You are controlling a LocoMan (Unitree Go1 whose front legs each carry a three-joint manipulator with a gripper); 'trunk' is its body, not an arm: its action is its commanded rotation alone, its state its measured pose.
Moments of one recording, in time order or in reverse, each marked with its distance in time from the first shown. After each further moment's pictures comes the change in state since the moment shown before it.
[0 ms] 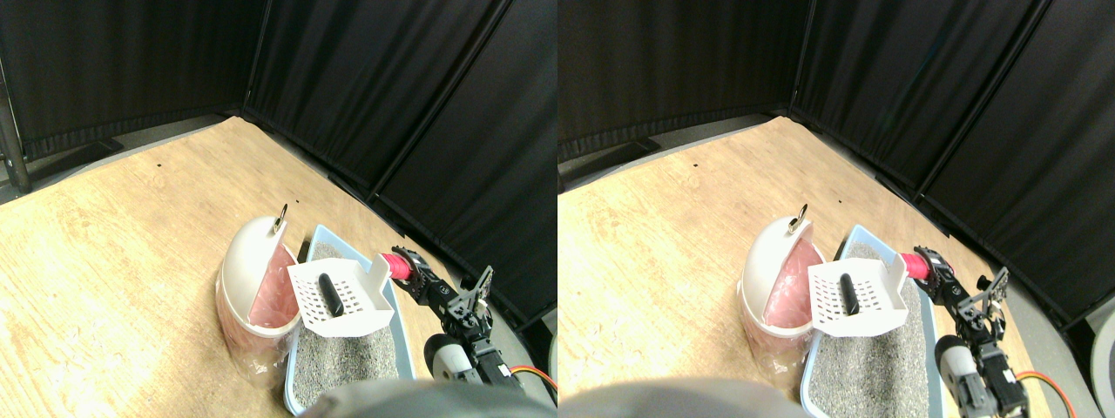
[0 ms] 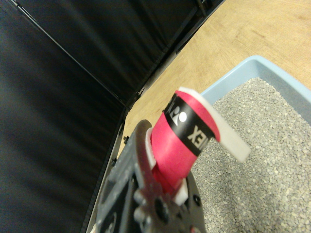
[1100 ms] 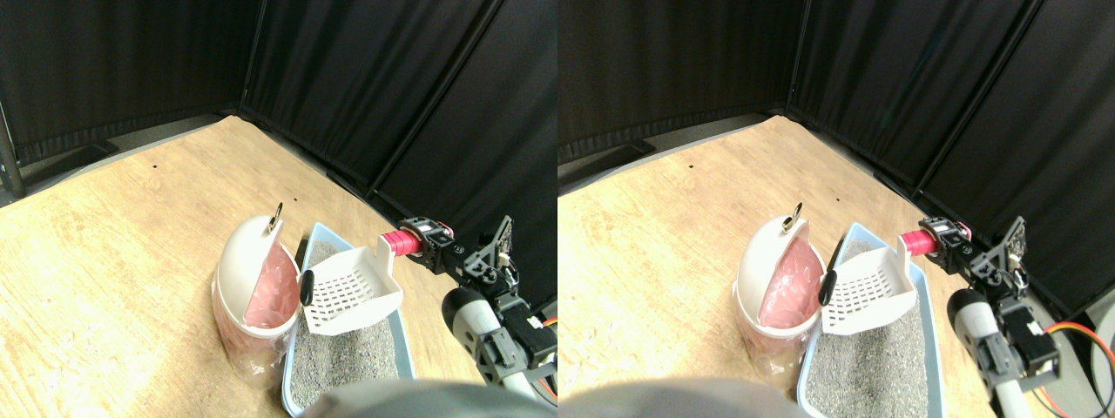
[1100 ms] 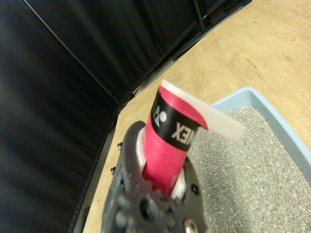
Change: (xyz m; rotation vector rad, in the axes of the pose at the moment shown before) right arm -0.003 0.003 0.042 -0.346 0.088 -0.021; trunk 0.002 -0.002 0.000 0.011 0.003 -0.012
